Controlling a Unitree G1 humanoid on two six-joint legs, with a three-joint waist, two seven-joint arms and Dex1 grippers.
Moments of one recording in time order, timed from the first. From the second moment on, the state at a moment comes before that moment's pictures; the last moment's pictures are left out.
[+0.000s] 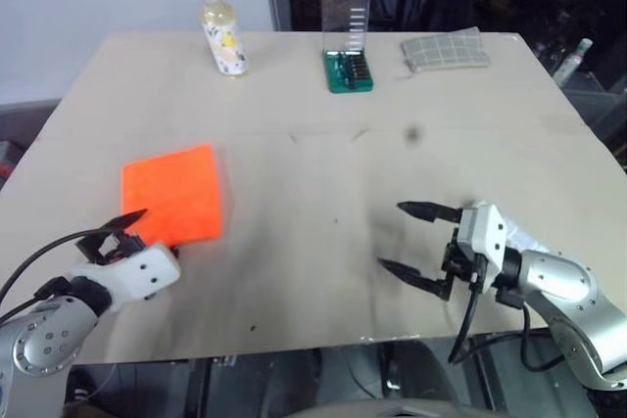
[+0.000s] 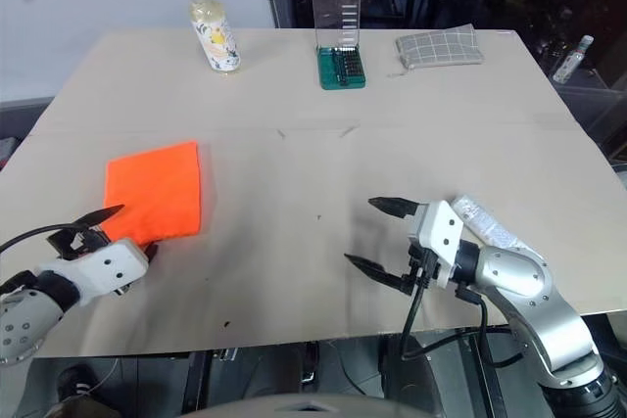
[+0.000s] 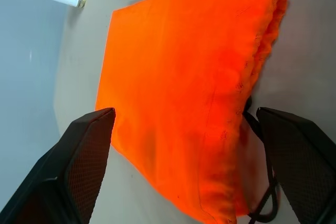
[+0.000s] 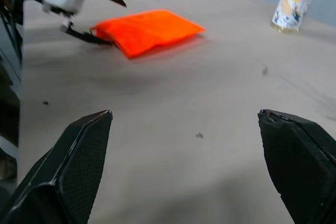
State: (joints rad) left arm 0.42 0.74 0.47 -0.32 0.38 -0.14 -0.54; right arm 0.02 -0.59 0.09 -0.62 0.46 0.28 0.83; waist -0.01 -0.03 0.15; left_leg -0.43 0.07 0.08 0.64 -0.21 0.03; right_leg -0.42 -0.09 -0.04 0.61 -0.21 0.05
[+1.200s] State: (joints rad) left arm -0.27 0.67 0.17 -0.28 -0.34 0.69 -0.75; right arm 0.01 -0.59 0.08 -0.52 0.36 0.30 0.72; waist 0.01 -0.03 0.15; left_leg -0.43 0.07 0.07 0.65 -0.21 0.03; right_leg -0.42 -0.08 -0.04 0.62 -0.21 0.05
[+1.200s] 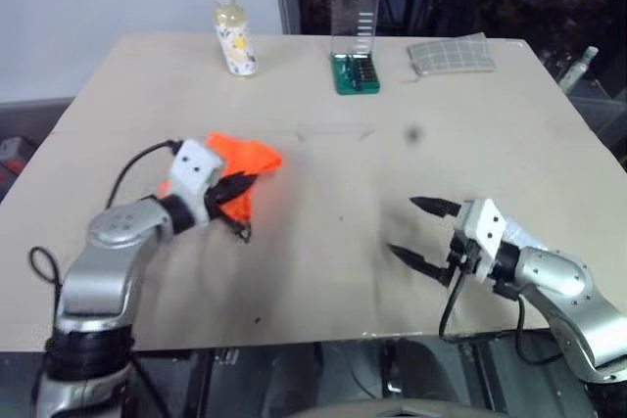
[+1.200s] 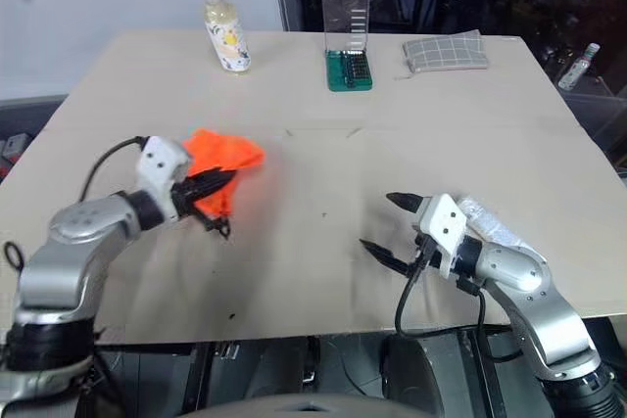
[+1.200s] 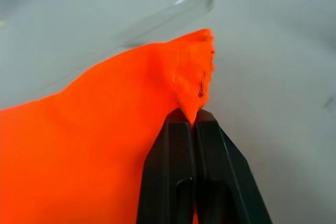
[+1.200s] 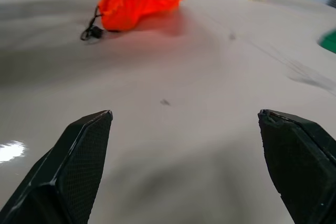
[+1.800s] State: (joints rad) left arm -0.36 0.70 0.05 -0.09 -0.30 0.67 -0.74; right arm 0.05 -0.55 0.06 -0.54 0.30 0.32 0.63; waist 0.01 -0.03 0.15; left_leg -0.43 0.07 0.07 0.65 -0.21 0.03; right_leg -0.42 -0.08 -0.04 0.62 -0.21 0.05
